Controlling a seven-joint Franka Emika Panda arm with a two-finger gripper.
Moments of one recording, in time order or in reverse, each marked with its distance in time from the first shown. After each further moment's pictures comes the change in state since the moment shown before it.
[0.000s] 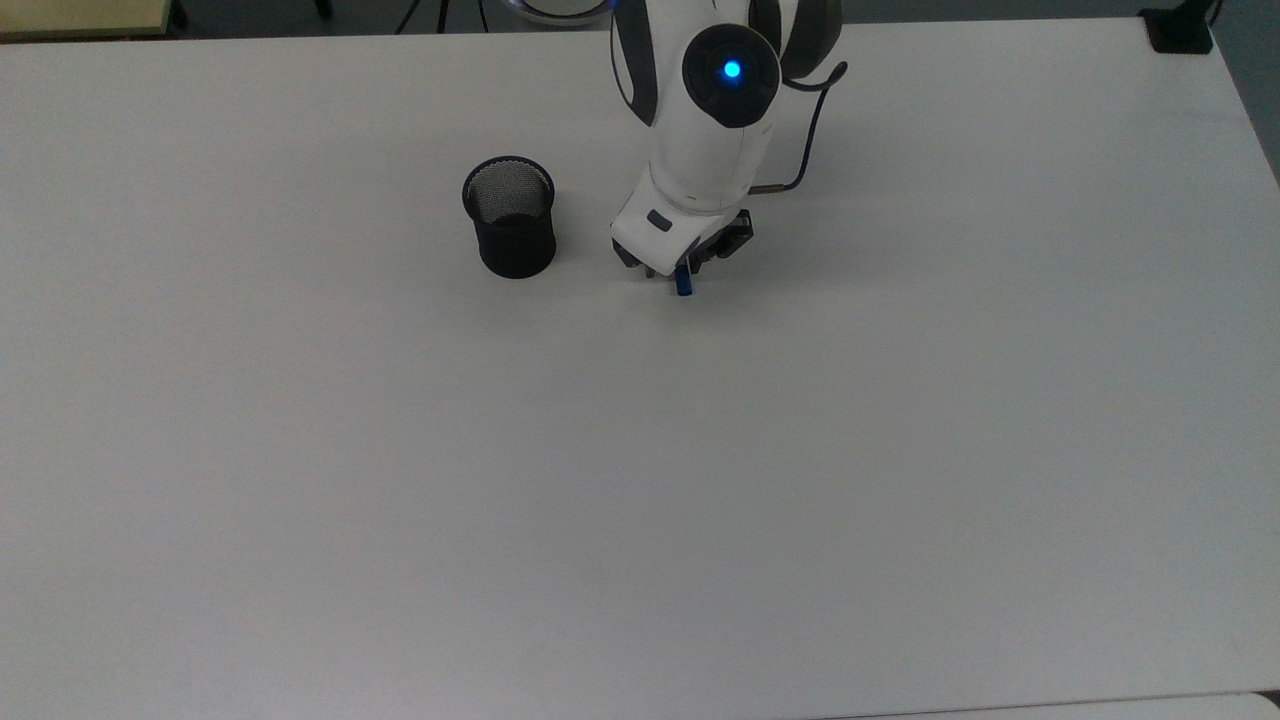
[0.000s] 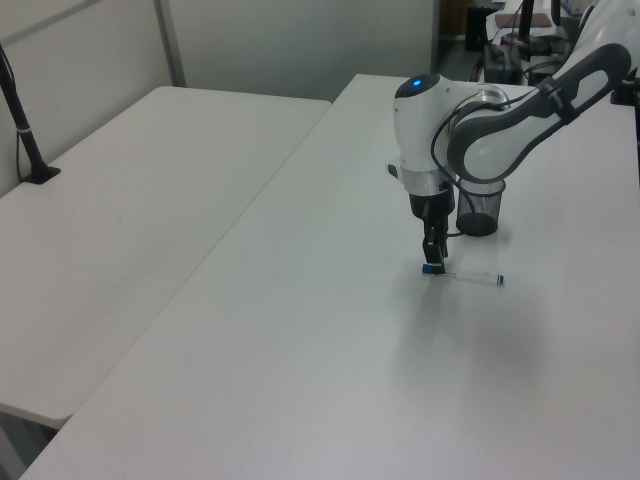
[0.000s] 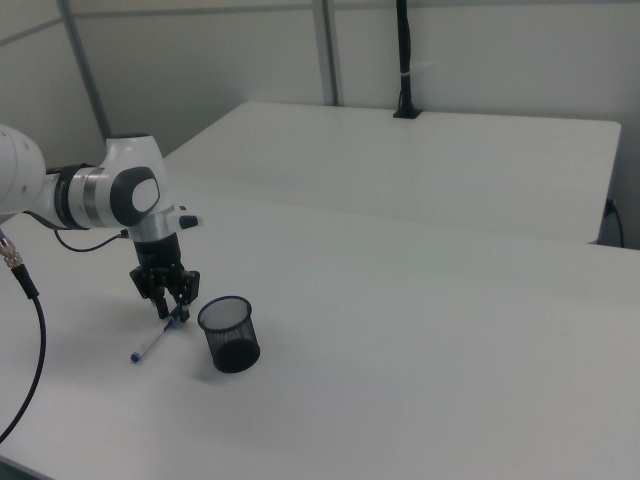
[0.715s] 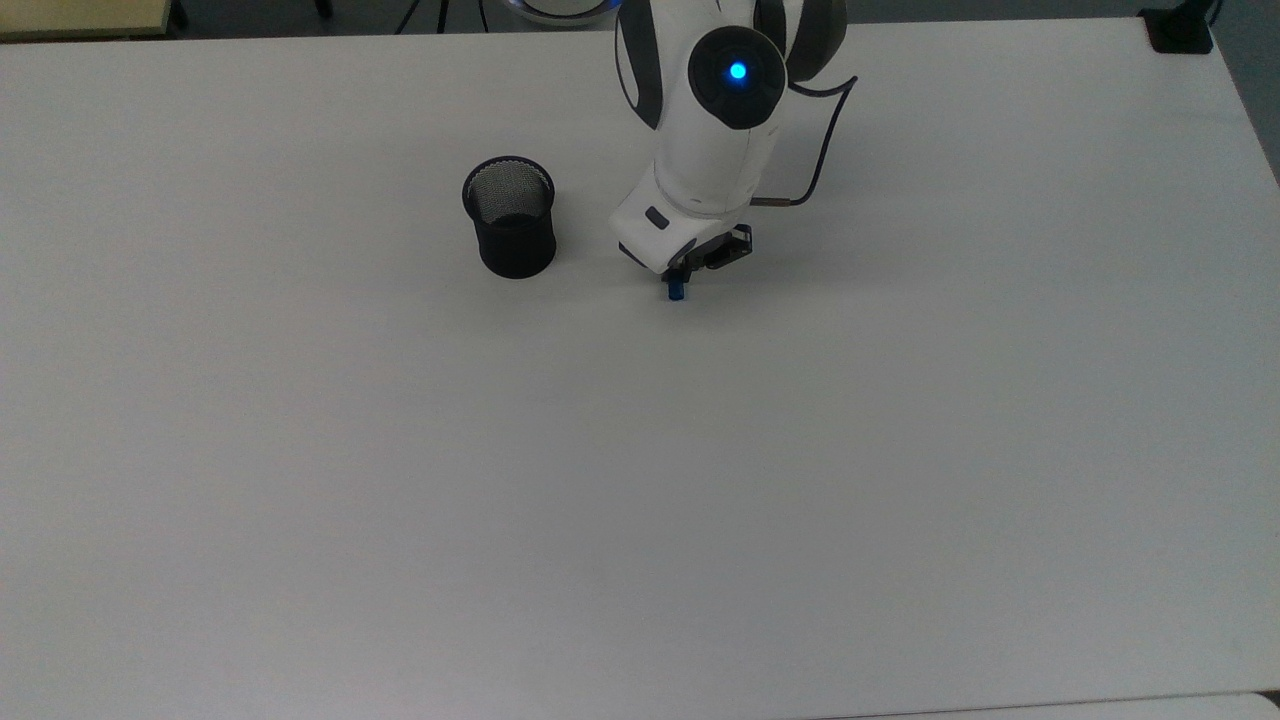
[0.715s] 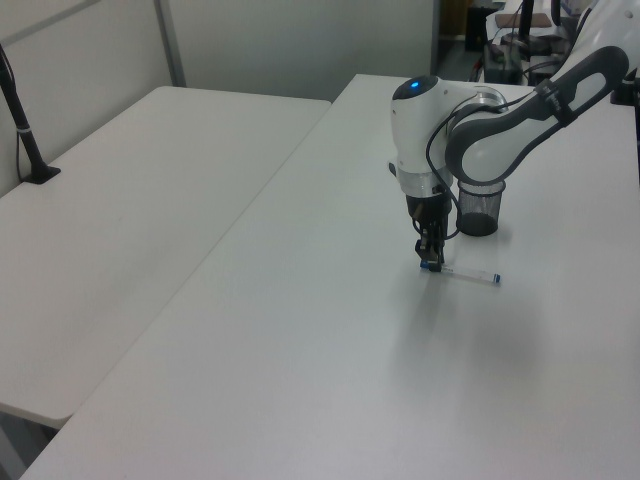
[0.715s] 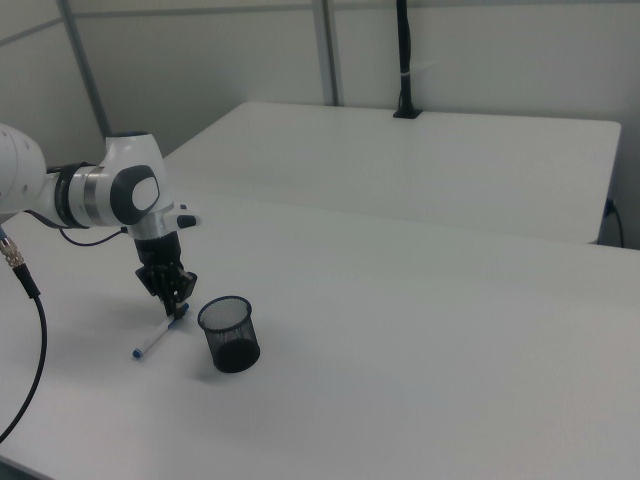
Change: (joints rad) arm 0.006 0.009 -0.003 0.014 0.000 0.010 0.136
